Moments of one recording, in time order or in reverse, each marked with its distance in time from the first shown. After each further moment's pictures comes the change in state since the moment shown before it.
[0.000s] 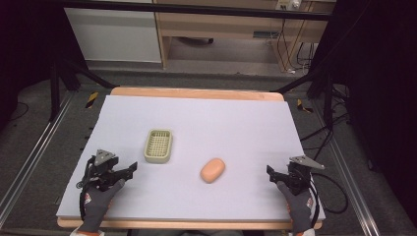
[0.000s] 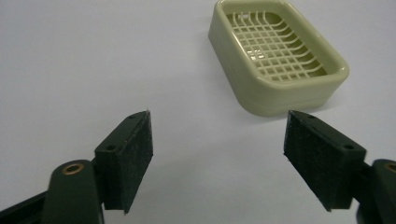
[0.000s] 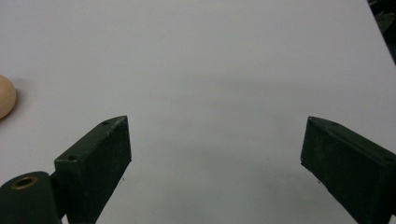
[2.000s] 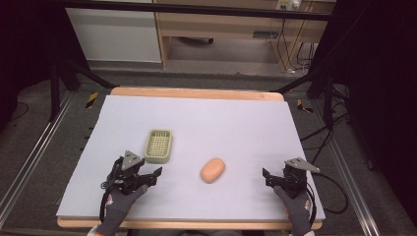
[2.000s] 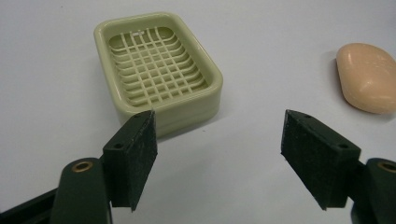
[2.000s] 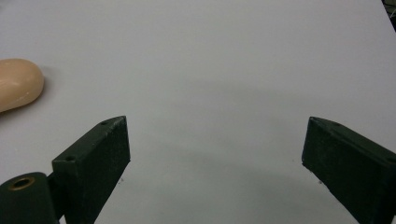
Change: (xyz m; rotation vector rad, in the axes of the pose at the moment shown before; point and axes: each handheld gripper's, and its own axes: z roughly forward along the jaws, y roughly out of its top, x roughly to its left) left arm -0.068 0.010 0.010 0.000 -0.133 0.134; right arm 0.014 -0.004 -0.003 -0.013 0.029 -0.066
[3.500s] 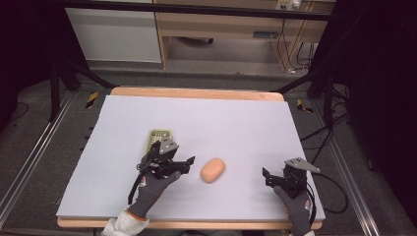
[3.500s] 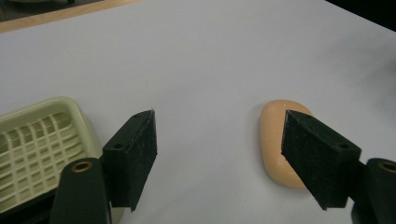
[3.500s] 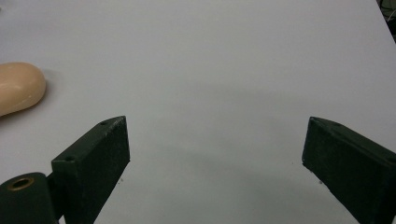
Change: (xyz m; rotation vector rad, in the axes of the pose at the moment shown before) left arm -0.066 0.063 0.045 -0.015 -0.118 0.097; right arm 0.001 0.001 -0.001 -0.010 -0.006 -0.005
